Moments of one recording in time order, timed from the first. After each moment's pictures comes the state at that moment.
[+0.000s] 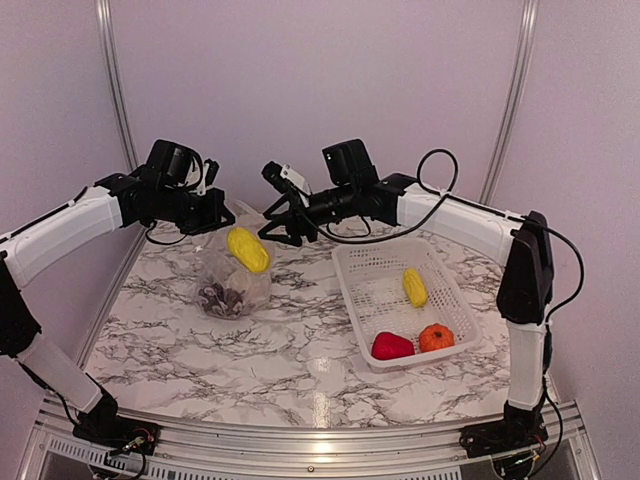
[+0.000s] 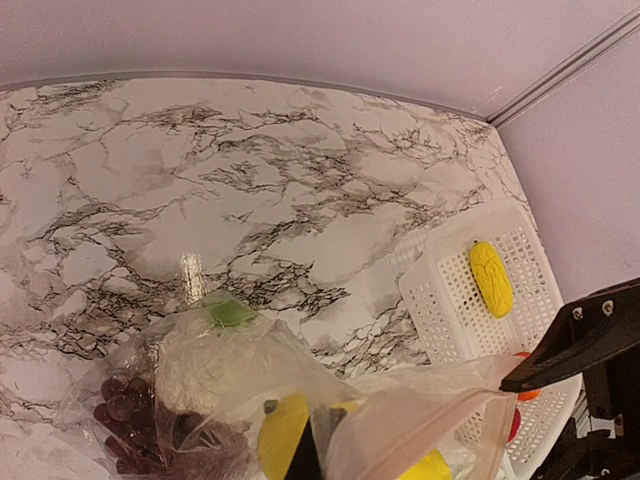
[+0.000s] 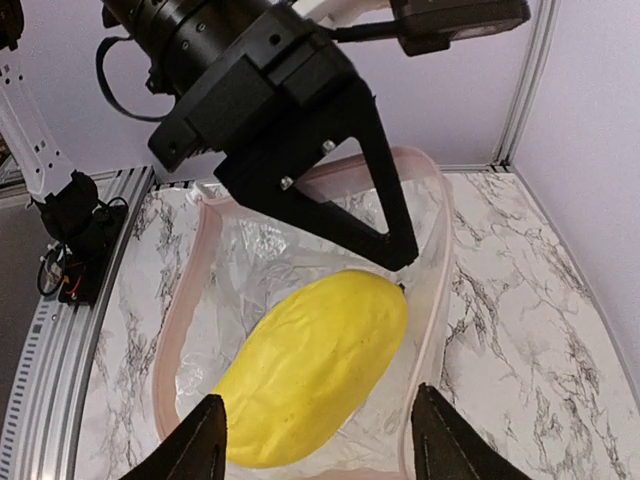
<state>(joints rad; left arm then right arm) -0.49 1.51 1.40 -0.57 0.17 -0.48 0.79 2.06 1.94 -0.33 -0.68 -0.27</state>
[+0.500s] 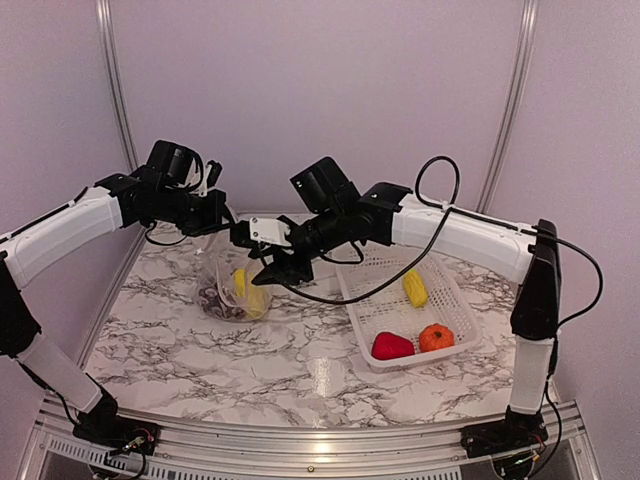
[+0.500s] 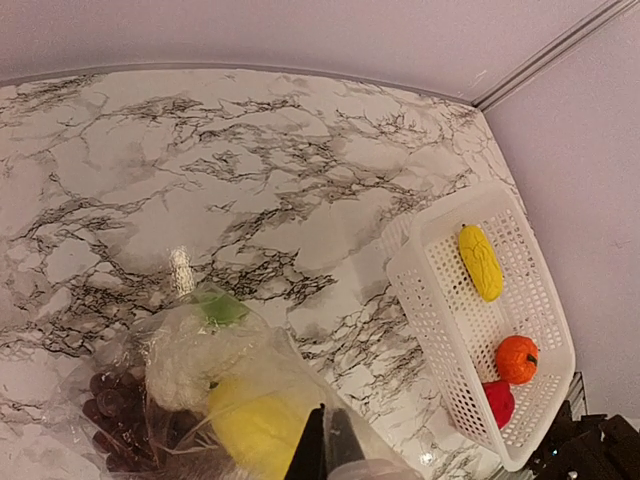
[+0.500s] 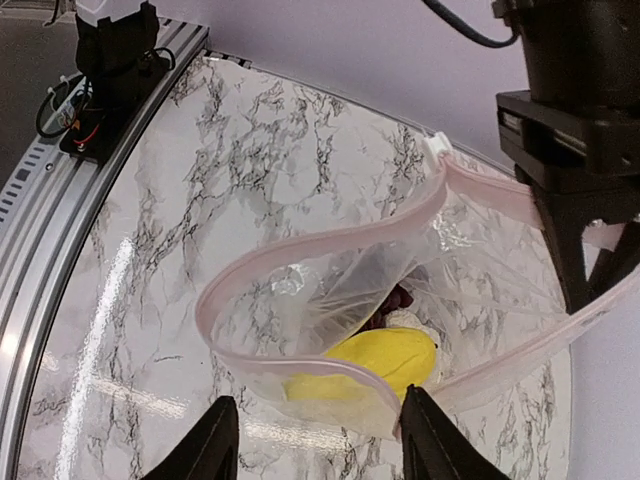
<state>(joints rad) -0.48 1.51 1.39 -0.57 0.21 -0.46 0.96 1.98 1.90 -0.60 -0.46 -0.70</state>
